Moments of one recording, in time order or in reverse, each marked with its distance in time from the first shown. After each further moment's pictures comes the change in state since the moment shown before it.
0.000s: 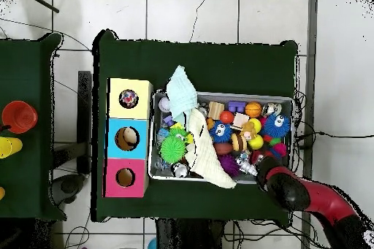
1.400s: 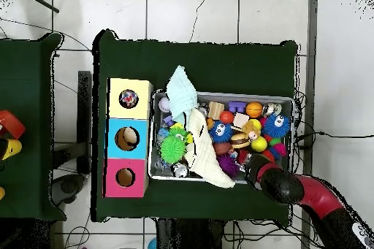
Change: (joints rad) arm -0.066 0.104 0.125 0.000 0.011 0.161 0.000
